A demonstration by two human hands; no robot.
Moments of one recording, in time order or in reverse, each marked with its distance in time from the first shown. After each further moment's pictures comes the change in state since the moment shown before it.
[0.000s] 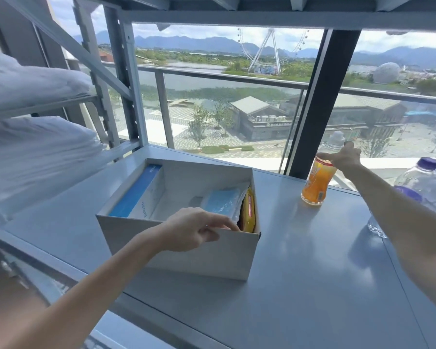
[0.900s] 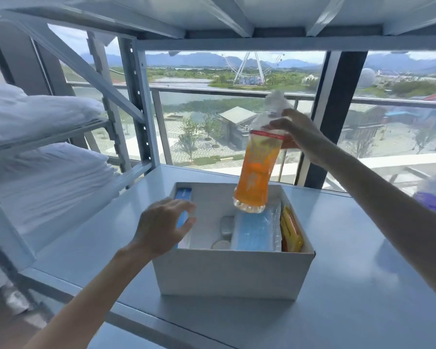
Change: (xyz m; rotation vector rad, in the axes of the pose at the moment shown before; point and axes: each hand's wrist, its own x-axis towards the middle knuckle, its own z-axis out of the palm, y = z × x) left_hand -0.055 -0.106 -0.062 0.365 0.666 -0.092; right_hand -0.153 -0.186 0.019 0.563 -0.405 -0.523
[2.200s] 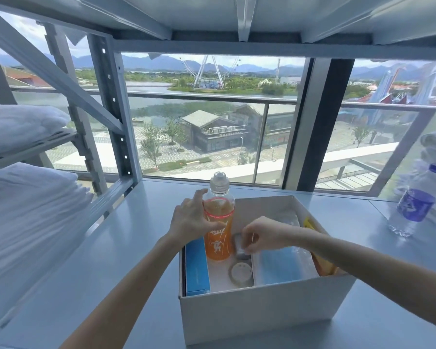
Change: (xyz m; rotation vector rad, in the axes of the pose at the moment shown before) left_hand 0.087 -0.051 0.069 -0.369 -0.317 -0.137; right_hand -0.044 0.107 0.126 -0.839 -0.609 0.095
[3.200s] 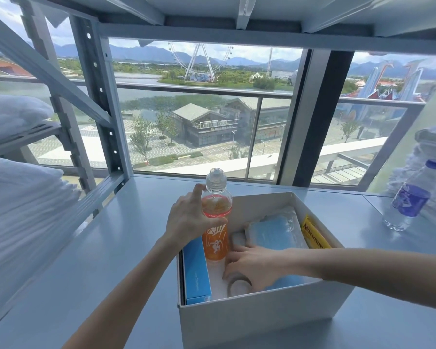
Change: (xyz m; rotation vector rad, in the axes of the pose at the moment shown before) left_hand 0.001 0.002 0.001 -0.035 0.054 0.031; right_hand 0.006 -0.011 0.054 -0.372 -0.265 -0.255
